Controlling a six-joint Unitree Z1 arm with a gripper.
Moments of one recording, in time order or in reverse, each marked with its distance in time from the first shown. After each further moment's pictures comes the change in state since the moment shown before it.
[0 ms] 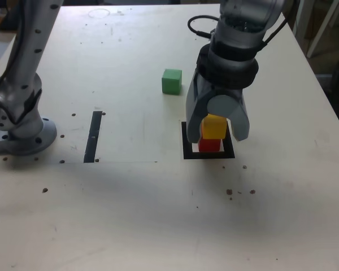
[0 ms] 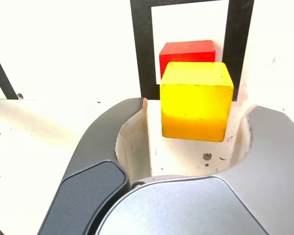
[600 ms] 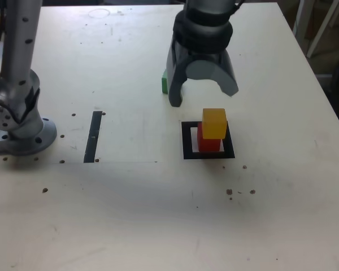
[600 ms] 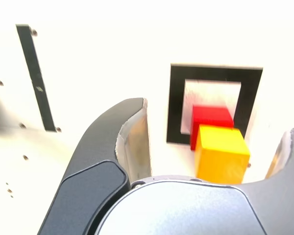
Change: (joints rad) arm 0.118 -0.159 0.124 0.013 0.132 0.022
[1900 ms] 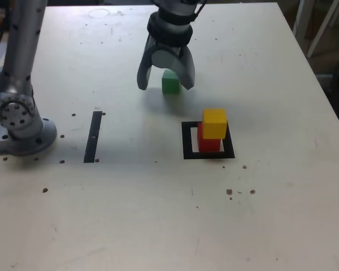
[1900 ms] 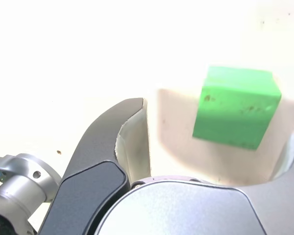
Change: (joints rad) arm 0.424 0.061 0.267 -0.229 0.053 0.573
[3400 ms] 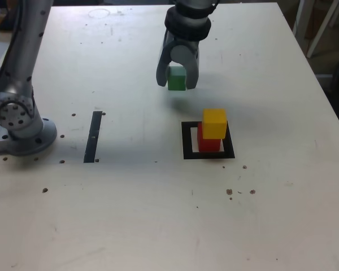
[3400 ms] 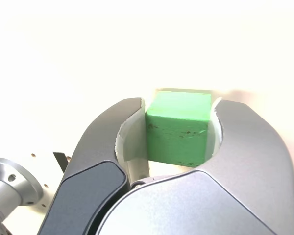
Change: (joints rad) arm -0.042 0.029 -0.142 0.037 -0.011 -0.043
